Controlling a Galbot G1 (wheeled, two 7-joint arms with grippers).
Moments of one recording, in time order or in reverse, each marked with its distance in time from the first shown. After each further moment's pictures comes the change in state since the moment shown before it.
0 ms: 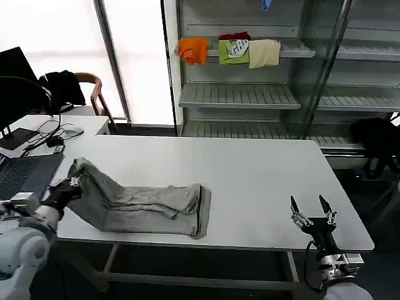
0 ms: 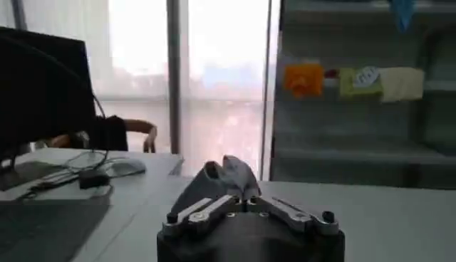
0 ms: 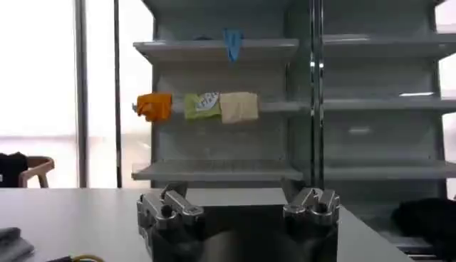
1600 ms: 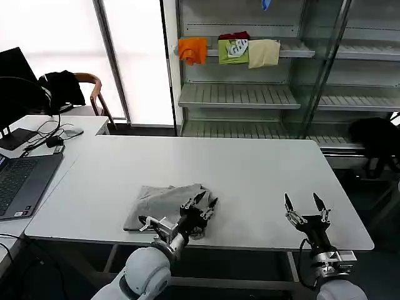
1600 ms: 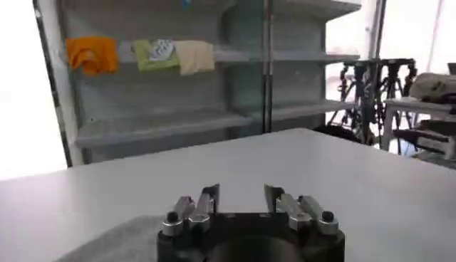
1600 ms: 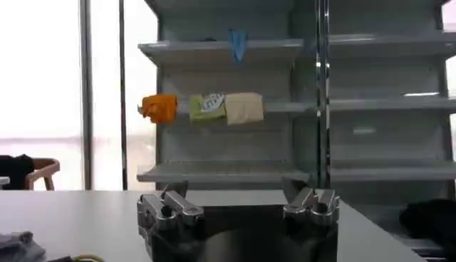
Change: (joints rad) left arm -0.171 -0.261 0.683 -0.042 0.402 0.005 0.011; right arm 0.030 0.025 -0.033 -0.006 -0.025 -0.016 0.000
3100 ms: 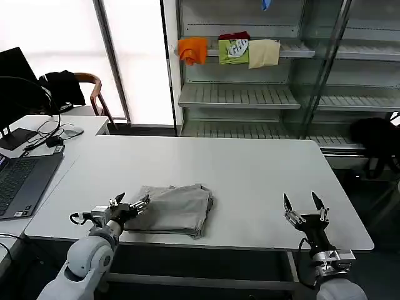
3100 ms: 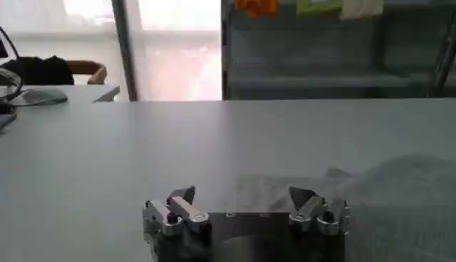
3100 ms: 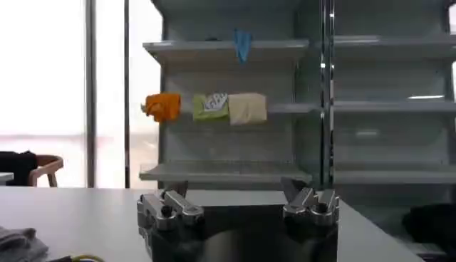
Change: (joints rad) left arm 0.099 0.068 -0.428 0.167 -0.204 0.085 -0.056; right arm 0.003 -0.010 -0.007 -0.008 -0.005 0.001 -0.004
